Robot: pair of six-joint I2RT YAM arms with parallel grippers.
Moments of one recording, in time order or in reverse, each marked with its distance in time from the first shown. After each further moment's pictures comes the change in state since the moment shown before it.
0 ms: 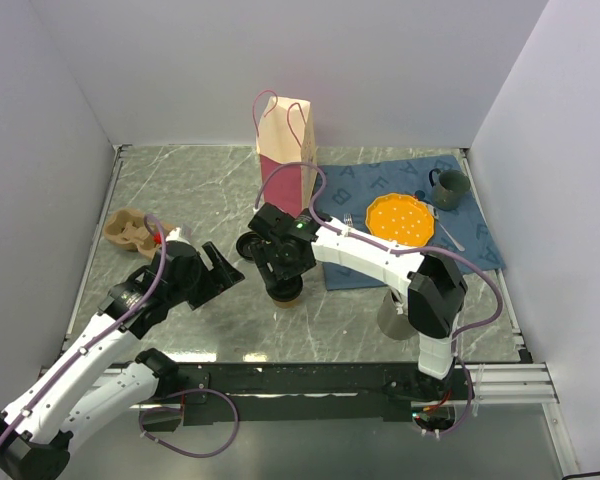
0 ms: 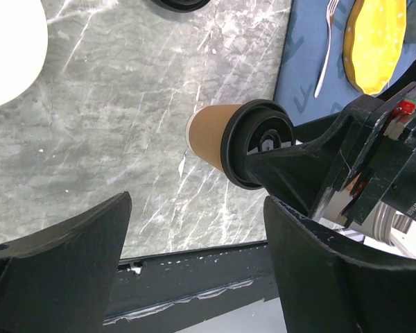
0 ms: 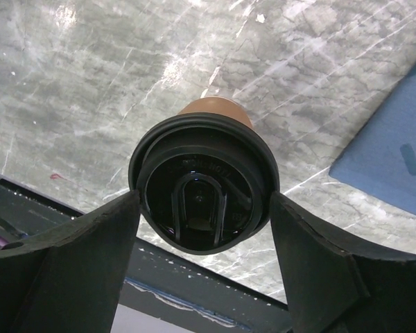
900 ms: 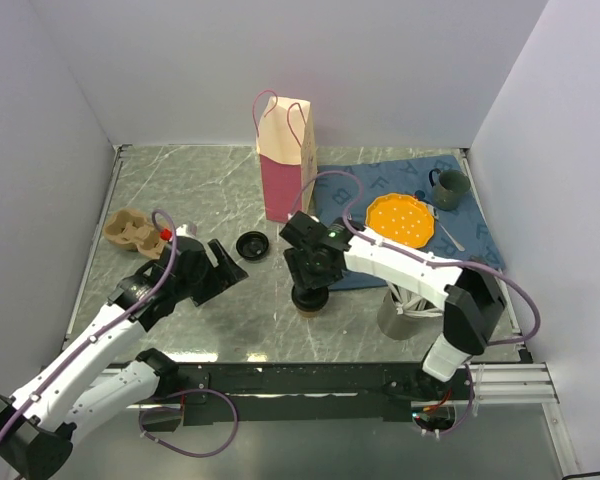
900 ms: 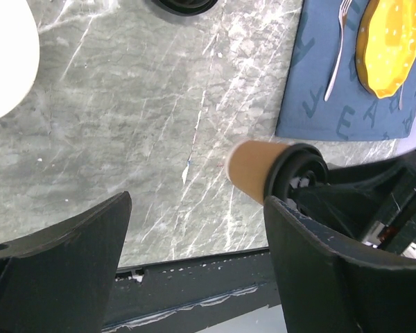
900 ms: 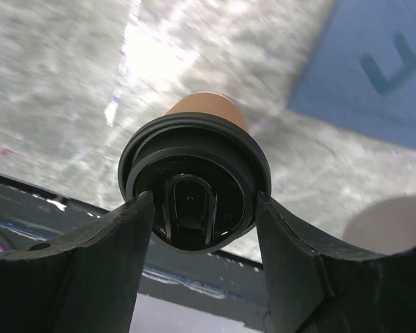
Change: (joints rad) left arm 0.000 0.071 0.000 0.041 -0.005 0.012; right arm -0.057 -0.204 -0.253 -0.006 0.013 0.074
